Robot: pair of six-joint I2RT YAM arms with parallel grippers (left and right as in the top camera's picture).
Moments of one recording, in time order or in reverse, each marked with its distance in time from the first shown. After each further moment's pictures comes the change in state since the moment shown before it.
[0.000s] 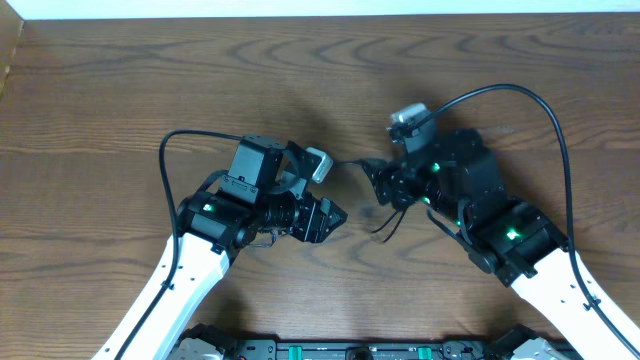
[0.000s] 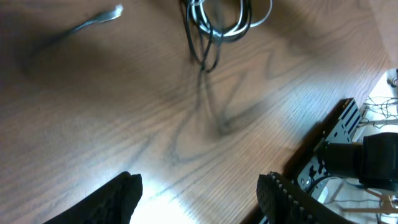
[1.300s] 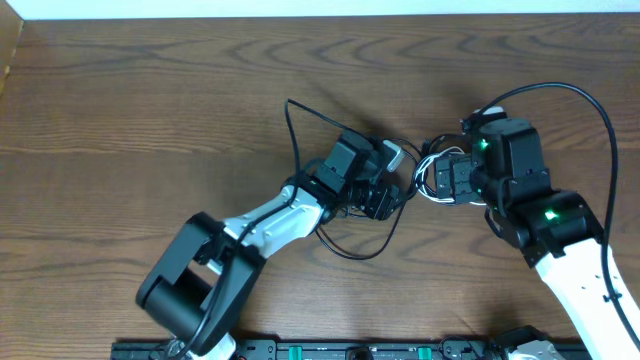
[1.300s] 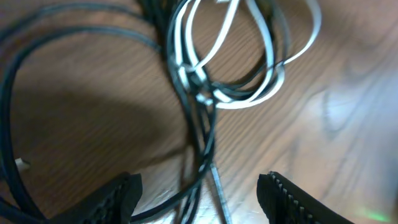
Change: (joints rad) left arm -0.232 0.603 -0.001 0.756 -0.124 -0.051; right arm -0.278 -0.008 0.000 -0.280 0.177 -0.054
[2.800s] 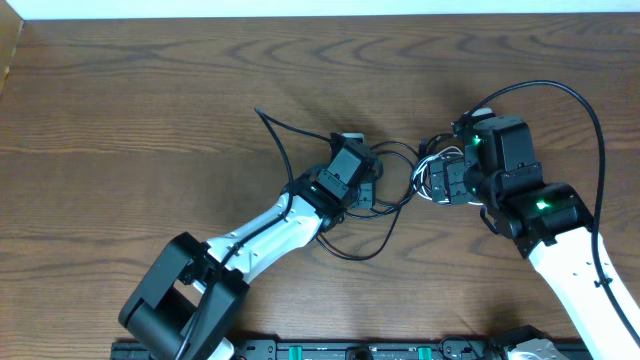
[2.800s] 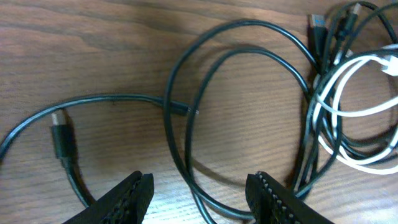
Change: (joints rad) left arm -0.046 -0.099 -0.001 -0.193 -0.489 -0.430; right arm 0.000 0.050 0.000 -0.006 -0.037 -0.022
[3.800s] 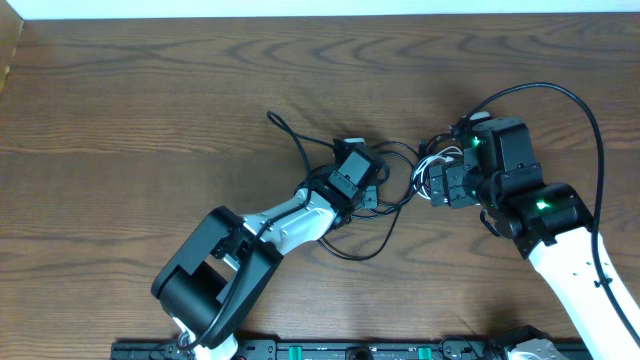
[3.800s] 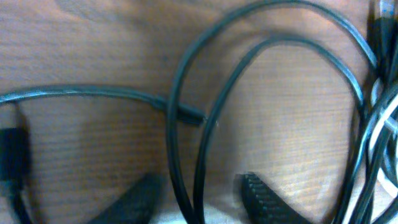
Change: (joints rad) left arm -0.012 0.159 0.015 0.086 -0.024 -0.087; right arm 0.000 0.000 0.000 -0.032 -0.027 0.001
